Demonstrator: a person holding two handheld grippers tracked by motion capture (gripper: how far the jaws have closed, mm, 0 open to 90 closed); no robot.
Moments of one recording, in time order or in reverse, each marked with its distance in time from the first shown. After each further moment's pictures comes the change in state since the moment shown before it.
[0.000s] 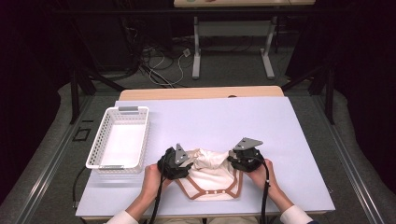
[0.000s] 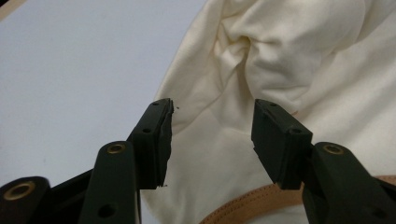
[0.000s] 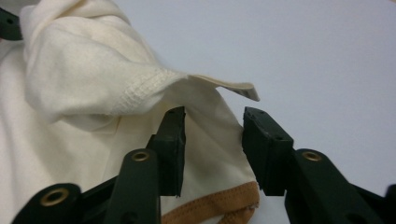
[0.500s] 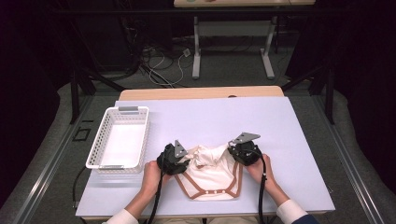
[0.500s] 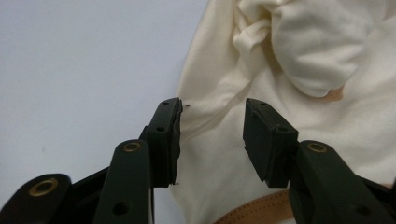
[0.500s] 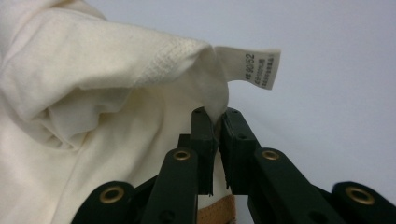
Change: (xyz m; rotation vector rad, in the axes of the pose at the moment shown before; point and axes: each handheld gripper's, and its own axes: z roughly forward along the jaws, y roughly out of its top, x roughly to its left) left arm 0.015 -0.003 0.014 0.044 0.003 -0.054; right arm -0.015 0.005 0.018 0.031 -0.018 0.059
